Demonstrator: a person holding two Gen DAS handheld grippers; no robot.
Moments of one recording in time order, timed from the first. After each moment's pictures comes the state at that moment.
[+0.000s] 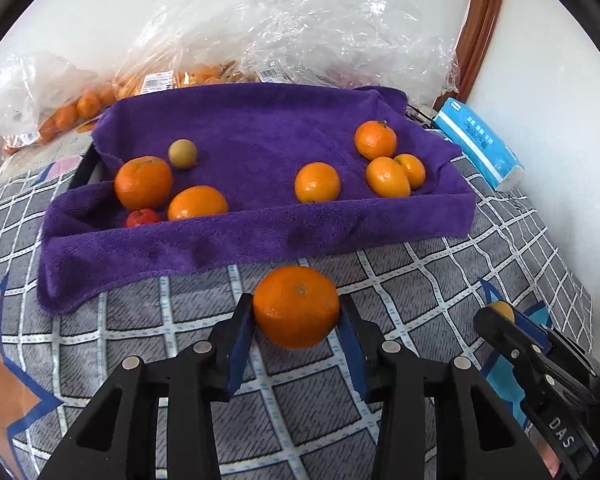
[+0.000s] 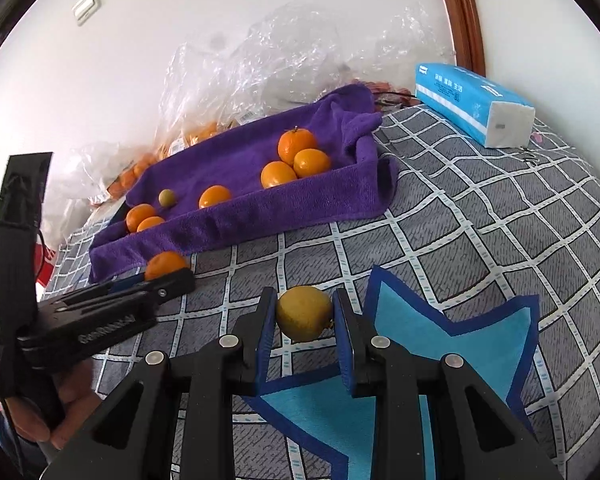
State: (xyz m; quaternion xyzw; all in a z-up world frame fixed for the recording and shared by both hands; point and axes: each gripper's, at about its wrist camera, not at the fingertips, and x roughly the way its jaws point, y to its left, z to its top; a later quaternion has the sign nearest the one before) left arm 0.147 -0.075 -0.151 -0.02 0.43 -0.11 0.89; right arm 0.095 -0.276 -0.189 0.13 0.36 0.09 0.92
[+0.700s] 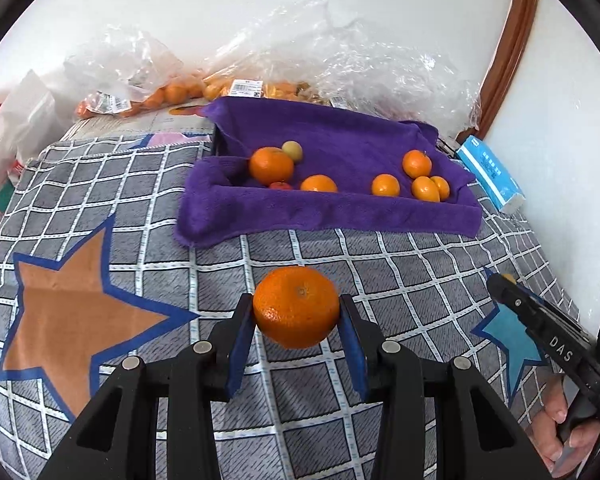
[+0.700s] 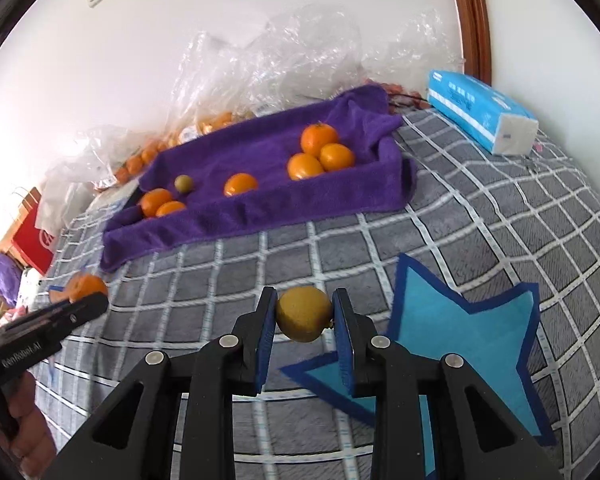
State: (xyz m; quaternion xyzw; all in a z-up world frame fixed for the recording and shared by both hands) left arm 0.085 0.011 -0.124 -0.07 0.42 -0.07 0.90; right arm 0.079 -0.250 -0.165 0.11 0.37 0.09 0.92
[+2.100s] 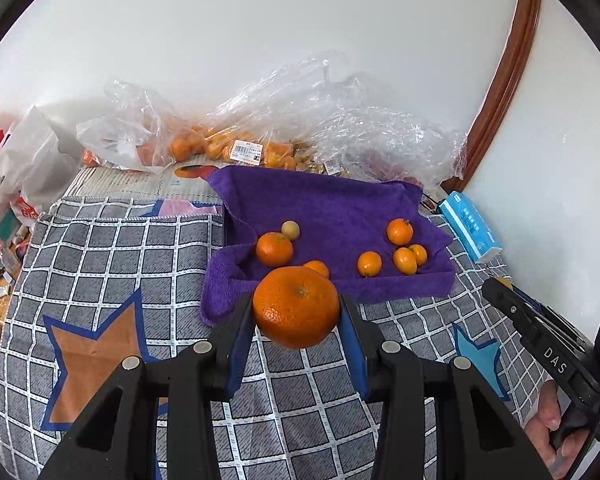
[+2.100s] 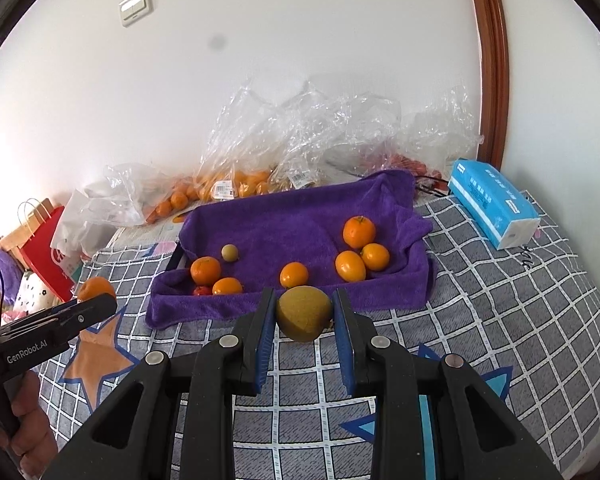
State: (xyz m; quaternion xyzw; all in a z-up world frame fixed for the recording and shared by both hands) left arm 0.098 0.035 -0.057 -0.09 0.37 -0.09 0.92; right arm 0.085 -0.218 -0.080 0.08 0.32 0.09 0.94
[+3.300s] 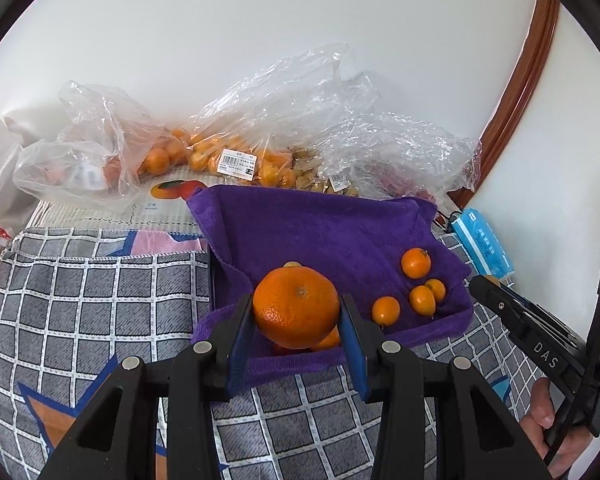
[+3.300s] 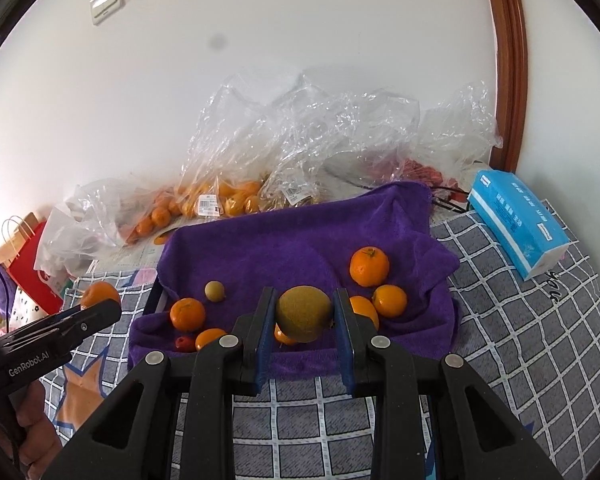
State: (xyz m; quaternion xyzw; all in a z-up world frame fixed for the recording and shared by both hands) left arm 0.181 0.038 -0.066 -0.09 0.39 -0.11 0.91; right arm 0.167 -0.208 -0.089 0.09 0.34 0.08 0.93
